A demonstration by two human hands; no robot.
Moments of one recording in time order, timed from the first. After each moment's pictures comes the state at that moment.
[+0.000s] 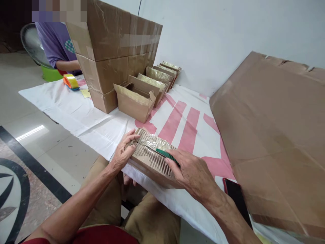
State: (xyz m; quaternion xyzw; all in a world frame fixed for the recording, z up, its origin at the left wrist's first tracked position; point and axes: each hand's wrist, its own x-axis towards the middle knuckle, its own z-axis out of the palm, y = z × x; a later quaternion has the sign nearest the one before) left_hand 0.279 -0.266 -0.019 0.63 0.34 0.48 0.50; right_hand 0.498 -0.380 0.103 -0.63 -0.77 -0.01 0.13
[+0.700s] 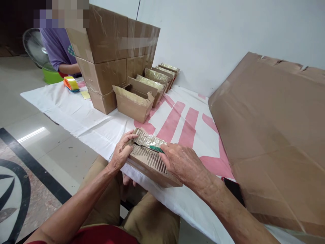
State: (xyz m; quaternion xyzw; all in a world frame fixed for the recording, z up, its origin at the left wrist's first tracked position) left_hand 0.283 -0.267 -0.022 0.62 0.34 0.51 0.48; right_hand 0.491 -0.355 0.113 -0.62 -0.78 -0.04 -0.04
